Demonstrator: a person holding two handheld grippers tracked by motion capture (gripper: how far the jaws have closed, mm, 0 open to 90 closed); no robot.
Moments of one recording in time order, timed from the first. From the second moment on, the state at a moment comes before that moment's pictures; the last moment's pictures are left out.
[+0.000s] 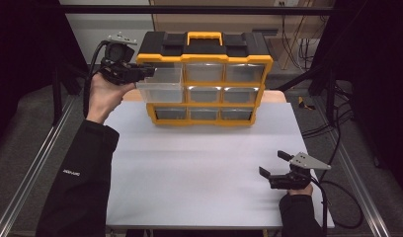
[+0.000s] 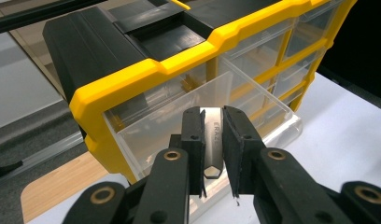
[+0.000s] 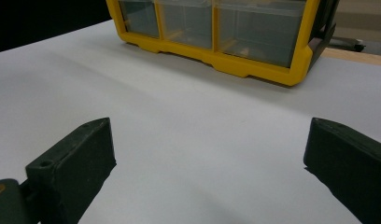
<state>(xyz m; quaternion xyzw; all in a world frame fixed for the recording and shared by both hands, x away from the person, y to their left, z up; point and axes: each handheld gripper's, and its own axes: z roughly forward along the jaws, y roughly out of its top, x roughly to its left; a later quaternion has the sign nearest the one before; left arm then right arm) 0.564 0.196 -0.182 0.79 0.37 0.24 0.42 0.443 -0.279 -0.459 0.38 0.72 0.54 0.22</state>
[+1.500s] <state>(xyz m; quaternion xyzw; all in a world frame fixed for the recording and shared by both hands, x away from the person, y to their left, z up) 0.591 0.190 -0.208 0.80 0.39 0.23 0.39 0.443 -0.279 -0.459 0.38 0.72 0.53 0.22</state>
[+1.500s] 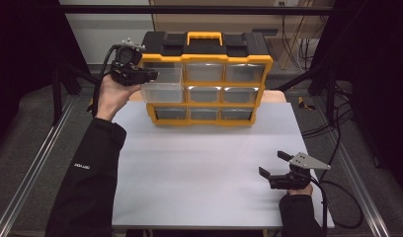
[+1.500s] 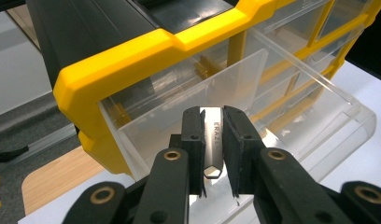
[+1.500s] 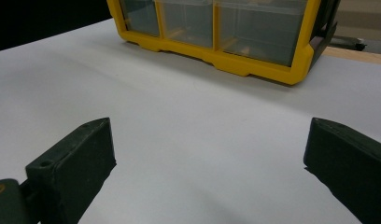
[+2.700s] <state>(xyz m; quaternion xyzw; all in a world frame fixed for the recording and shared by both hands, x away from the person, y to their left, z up) 0.554 0.207 -0.202 0.77 0.37 0.24 0.46 0.442 -0.279 -0.459 0.37 0.72 0.54 0.22</state>
